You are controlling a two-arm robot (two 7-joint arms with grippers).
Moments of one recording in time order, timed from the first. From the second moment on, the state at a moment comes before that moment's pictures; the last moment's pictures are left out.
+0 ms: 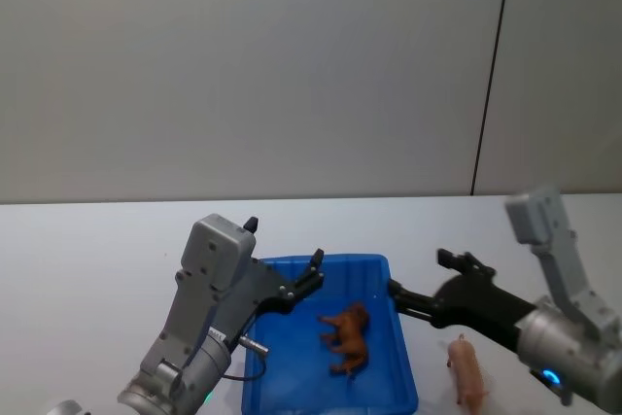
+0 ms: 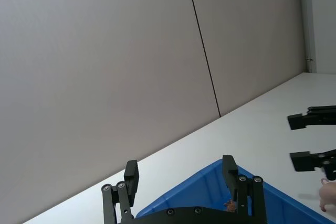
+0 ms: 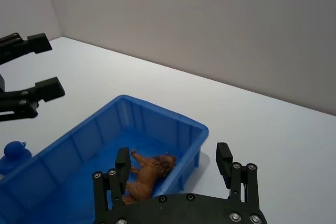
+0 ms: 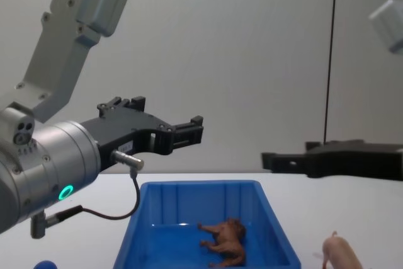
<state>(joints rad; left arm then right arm) -0.24 0.38 0.45 -1.63 -0.20 0.01 -0.01 0.27 0.26 -0.28 -1.53 0.26 0.30 0.42</state>
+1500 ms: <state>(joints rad) -0.24 0.38 0.45 -1.63 -0.20 0.01 -0.01 0.05 0.35 -0.27 -1.61 0.31 0.41 0.25</state>
